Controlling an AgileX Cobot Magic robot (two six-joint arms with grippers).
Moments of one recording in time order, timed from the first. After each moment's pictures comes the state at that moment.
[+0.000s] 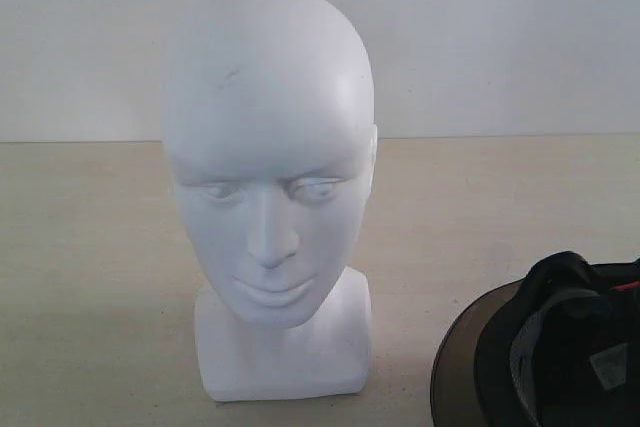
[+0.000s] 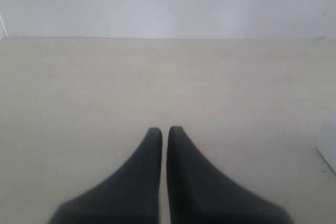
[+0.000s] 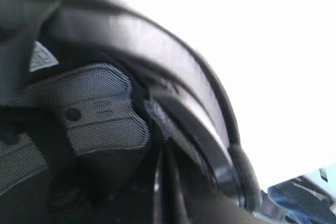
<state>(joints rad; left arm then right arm) 0.04 0.00 0.00 0.02 0.31 -0.01 0.18 1.35 -0.90 -0.36 1.22 0.39</state>
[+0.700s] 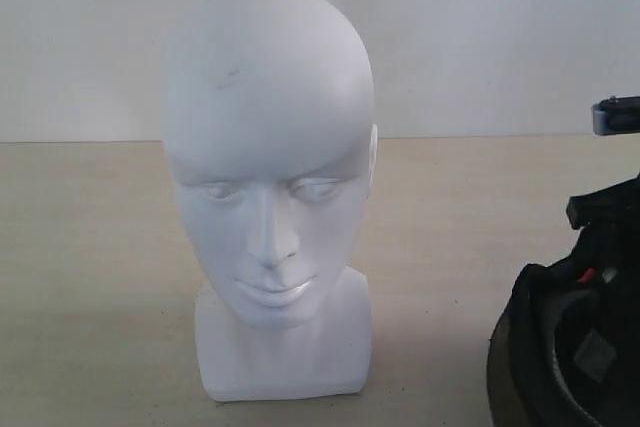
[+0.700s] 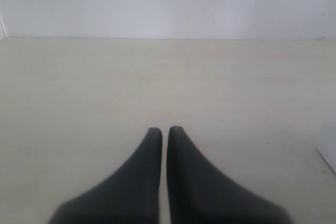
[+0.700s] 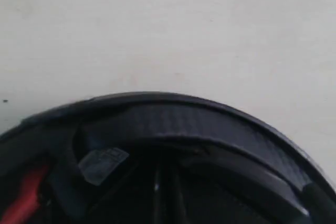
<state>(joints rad) 0.04 0.00 0.00 0.02 0.31 -0.01 0.09 1.59 -1.09 -0.15 0.96 0.19</state>
